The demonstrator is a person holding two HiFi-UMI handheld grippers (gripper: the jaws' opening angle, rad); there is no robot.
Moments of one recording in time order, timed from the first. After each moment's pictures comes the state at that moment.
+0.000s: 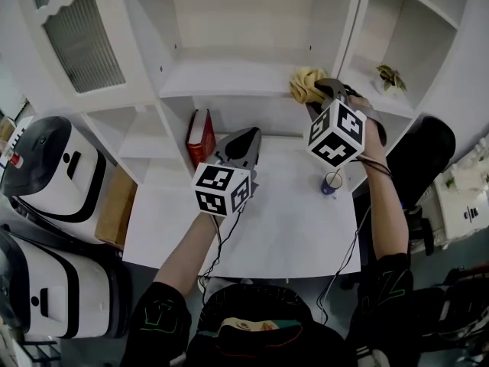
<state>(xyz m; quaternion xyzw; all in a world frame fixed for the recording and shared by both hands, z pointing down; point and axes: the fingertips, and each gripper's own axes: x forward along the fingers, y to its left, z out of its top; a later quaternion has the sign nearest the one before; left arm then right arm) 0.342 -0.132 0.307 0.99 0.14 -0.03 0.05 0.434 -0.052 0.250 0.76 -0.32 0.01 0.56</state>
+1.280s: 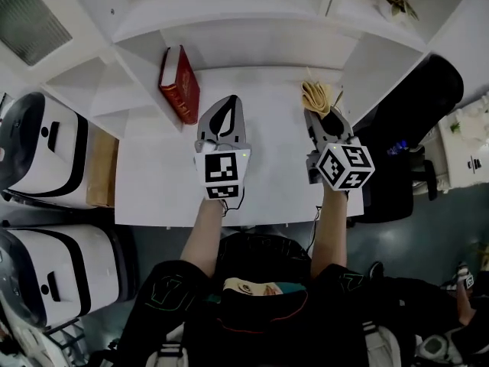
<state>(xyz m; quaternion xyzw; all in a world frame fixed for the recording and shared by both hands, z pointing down) 0.321 -0.129 0.401 1.00 0.02 -0.01 -0.04 0.381 0.042 0.433 0.93 -0.34 0.06 -0.07</state>
